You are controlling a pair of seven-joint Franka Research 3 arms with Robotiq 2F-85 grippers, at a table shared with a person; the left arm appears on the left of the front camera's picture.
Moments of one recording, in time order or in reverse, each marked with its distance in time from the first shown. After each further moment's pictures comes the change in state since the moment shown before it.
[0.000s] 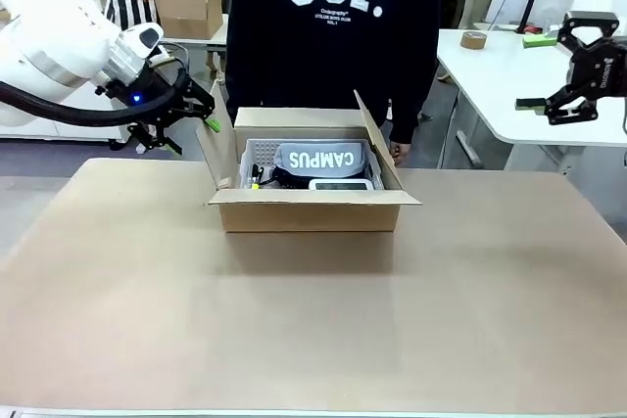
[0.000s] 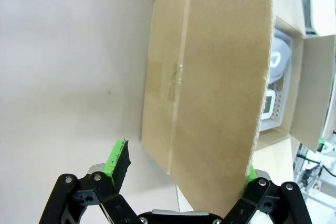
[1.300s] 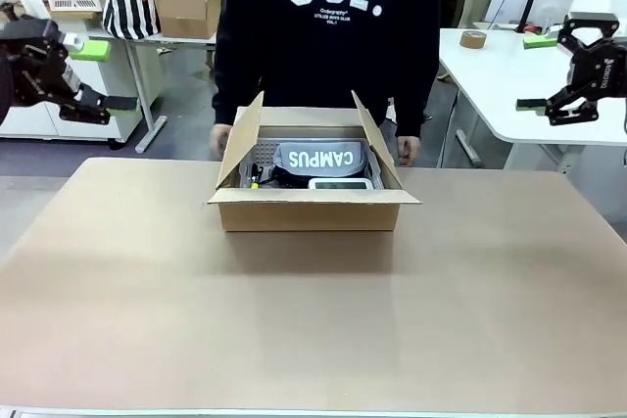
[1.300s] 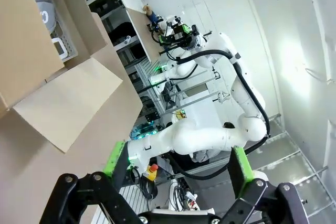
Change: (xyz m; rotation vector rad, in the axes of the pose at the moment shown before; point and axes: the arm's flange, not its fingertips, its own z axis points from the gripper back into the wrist) left arm -0.109 0.067 0.131 -1.020 -0.022 -0.370; right arm 0.000 -0.002 0.001 -0.003 -0.003 -0.004
